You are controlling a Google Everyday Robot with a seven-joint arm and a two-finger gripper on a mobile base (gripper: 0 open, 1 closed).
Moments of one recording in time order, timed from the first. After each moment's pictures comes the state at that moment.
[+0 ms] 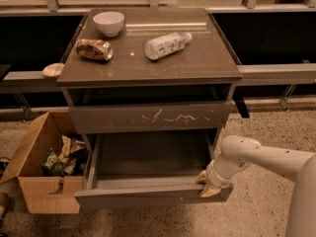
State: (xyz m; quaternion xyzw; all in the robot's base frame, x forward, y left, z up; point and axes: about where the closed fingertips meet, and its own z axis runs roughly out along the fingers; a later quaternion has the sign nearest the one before) arm 0.498 -0.199 0.413 -0.74 0.65 0.15 0.10
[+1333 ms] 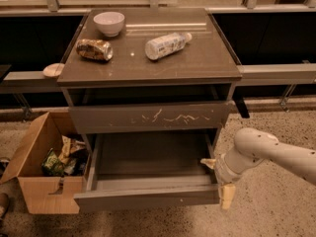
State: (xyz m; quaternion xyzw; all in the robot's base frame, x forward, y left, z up) arm 0.501 -0.208 0.465 -0.75 0.63 0.14 0.13
